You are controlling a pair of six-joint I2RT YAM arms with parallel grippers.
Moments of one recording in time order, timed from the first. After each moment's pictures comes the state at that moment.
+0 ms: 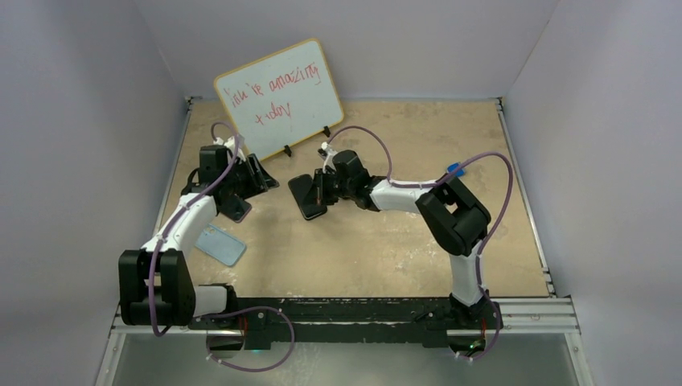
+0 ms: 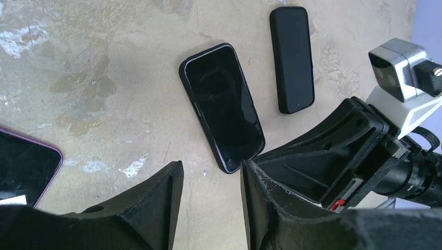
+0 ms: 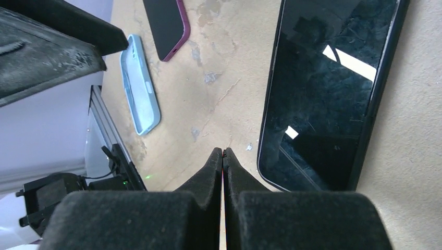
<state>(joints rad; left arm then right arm) -0.01 1.30 0.80 -0.25 0.44 -0.47 0.76 2.00 1.20 0.22 -0.43 0.72</state>
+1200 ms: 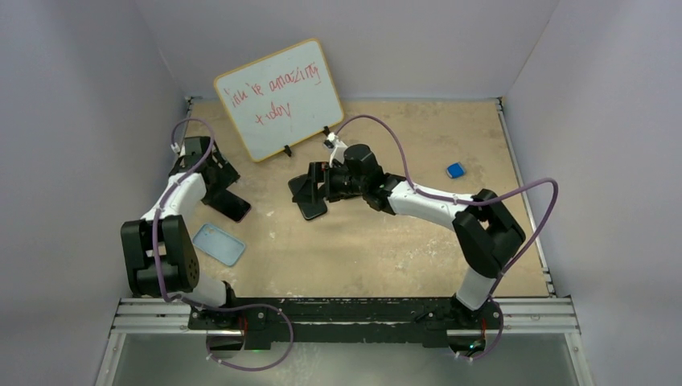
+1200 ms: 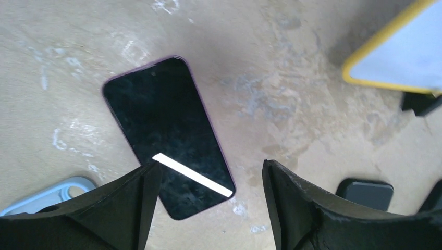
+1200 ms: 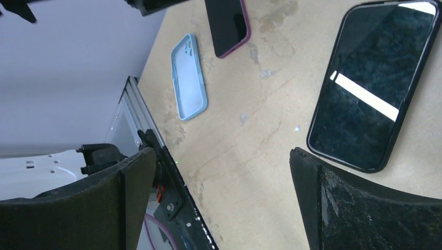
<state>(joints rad) 0.15 1.48 0.94 -0.42 -0.09 -0.57 0.77 1.74 1.14 0.17 -0.44 0.69</state>
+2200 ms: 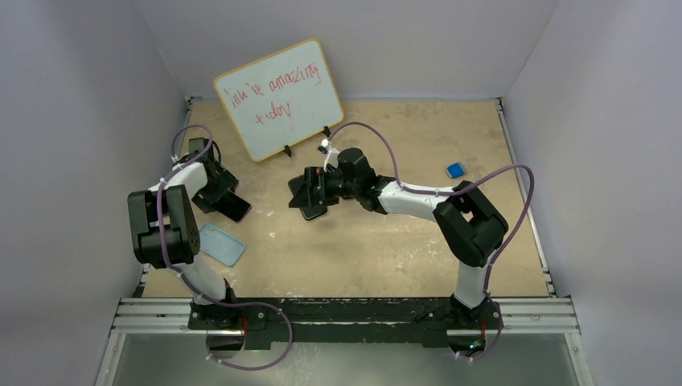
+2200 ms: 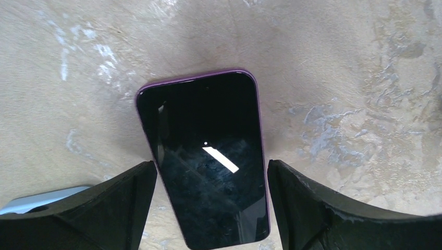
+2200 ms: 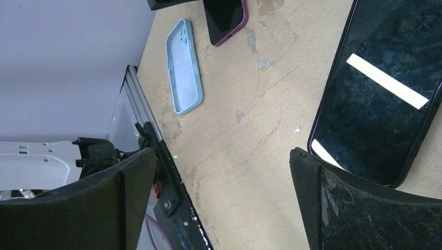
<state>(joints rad) 0.18 1.70 1.03 -0.51 -0.21 -0.68 0.77 1.86 1.14 0.23 -0.52 0.72</state>
